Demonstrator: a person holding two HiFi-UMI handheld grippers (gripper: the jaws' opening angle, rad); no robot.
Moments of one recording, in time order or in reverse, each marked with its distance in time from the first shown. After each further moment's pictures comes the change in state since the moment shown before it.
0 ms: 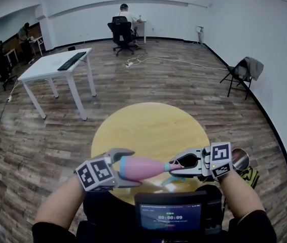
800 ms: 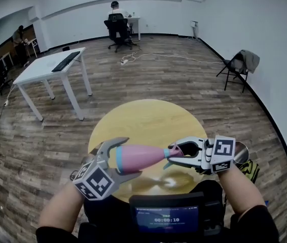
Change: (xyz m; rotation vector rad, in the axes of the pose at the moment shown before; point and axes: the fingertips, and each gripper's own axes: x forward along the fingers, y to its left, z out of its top) left arm -0.020 0.034 0.037 0.299 -0.028 0.338; right arm -0.018 -0.025 0.038 -0.120 -0.124 -0.167
